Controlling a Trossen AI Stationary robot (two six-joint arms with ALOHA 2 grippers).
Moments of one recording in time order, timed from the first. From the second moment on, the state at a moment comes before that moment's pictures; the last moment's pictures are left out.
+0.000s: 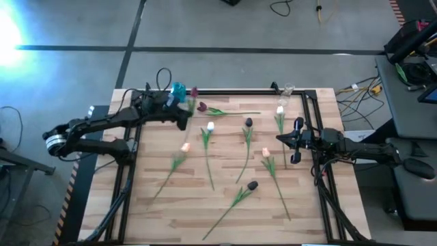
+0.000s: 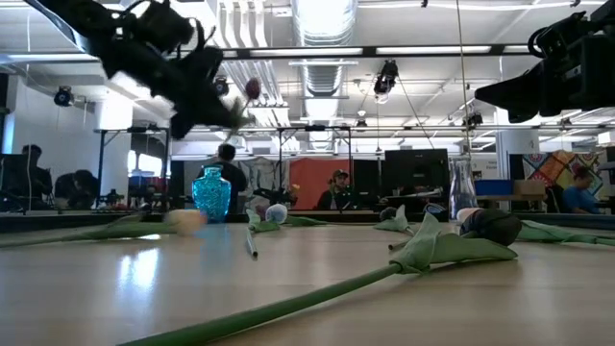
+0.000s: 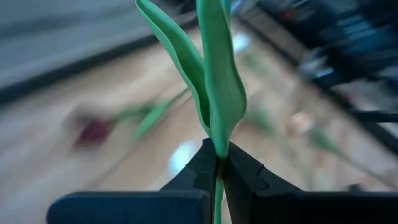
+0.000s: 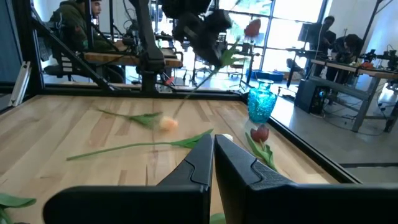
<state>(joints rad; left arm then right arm) 0.52 1.11 0.63 0.03 0.17 -0.38 -0.11 0.03 0.01 0.03 0.05 -0.11</state>
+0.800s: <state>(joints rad) 0.41 1.87 0.93 0.86 0.58 -0.17 -0.11 0.03 0.01 0.09 0.06 -0.11</state>
